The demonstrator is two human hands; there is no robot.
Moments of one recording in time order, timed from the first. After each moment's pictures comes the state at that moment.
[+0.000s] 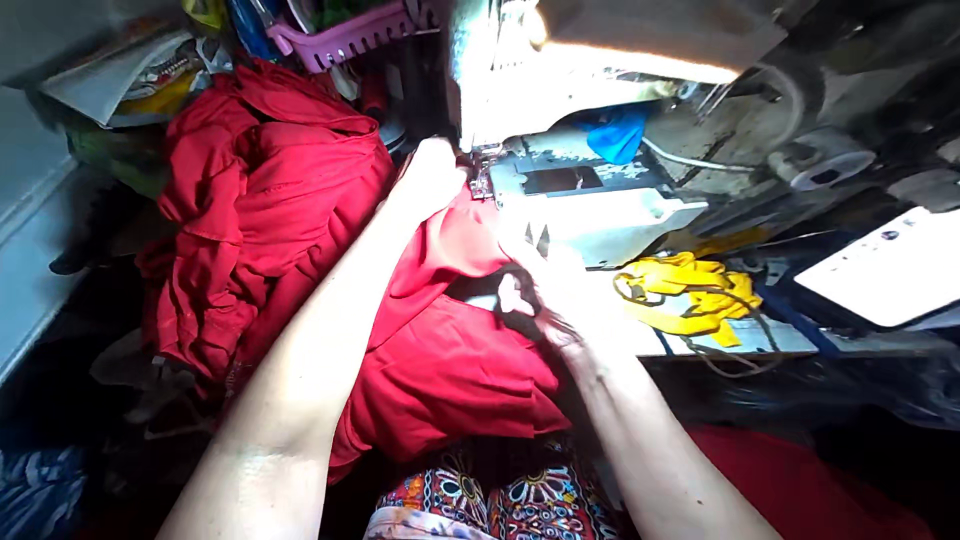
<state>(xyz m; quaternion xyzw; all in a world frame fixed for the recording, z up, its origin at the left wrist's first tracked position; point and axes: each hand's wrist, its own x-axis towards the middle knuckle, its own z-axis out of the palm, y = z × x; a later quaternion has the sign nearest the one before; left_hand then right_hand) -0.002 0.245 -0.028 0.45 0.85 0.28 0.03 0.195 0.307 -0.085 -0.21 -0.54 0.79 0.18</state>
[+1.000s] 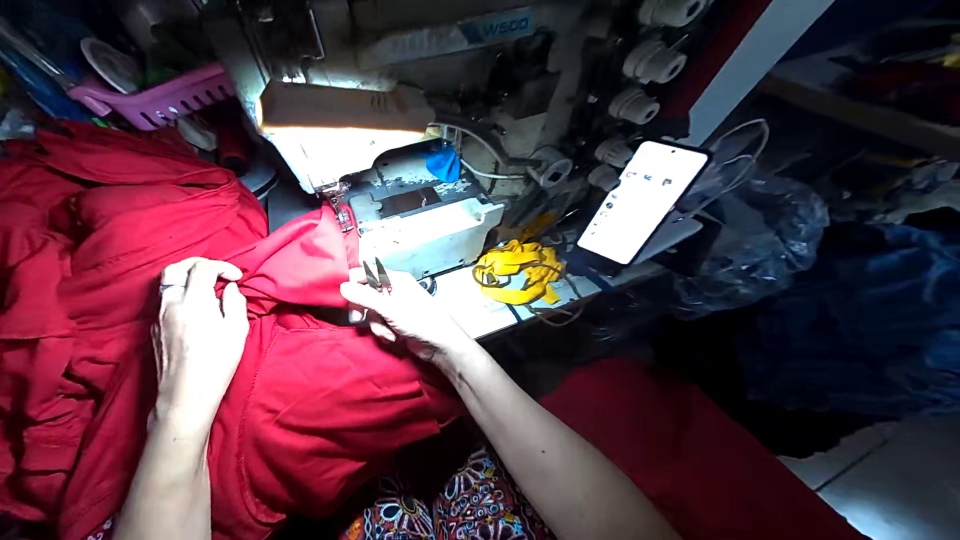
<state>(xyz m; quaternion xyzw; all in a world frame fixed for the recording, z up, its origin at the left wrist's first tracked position) 0.055 0.116 -0.062 0.35 0.89 0.25 -0.17 0.212 0.302 -0.111 -0.11 -0.65 0.75 0.11</state>
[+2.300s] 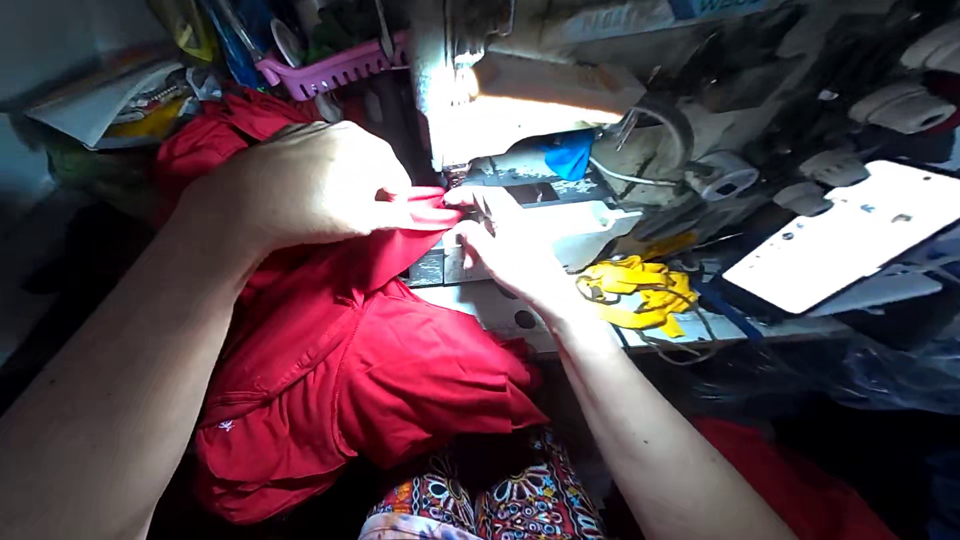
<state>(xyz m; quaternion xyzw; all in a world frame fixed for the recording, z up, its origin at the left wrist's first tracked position) 0.001 0.151 0.075 0.72 0.68 0.03 -0.09 0.169 0.326 -0.051 -0.05 -0.83 0.49 0.27</state>
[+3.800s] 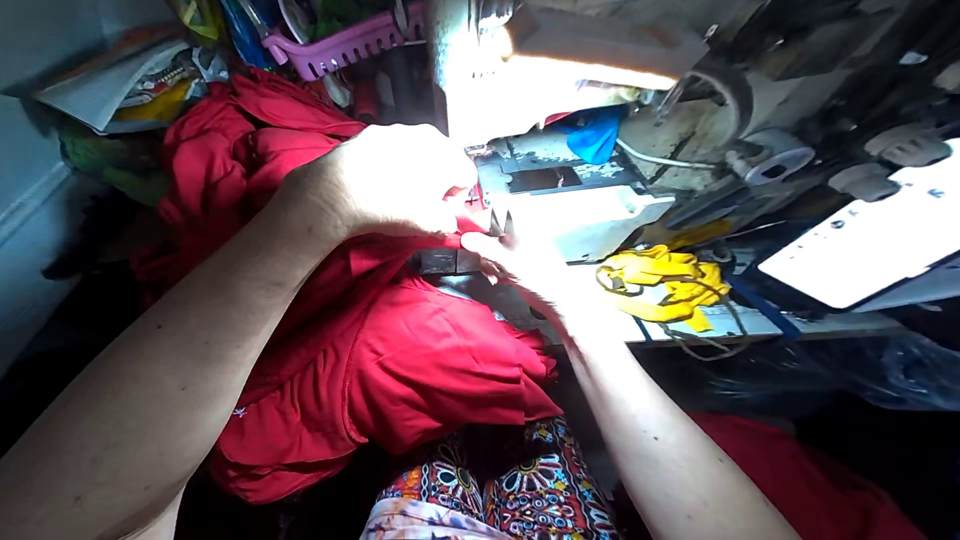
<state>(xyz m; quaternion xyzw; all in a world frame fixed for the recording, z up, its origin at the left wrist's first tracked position) 0.058 0.181 0.082 0.65 0.76 -0.06 0.02 0.171 0.329 -0.088 -0.03 -0.73 0.65 0.19</state>
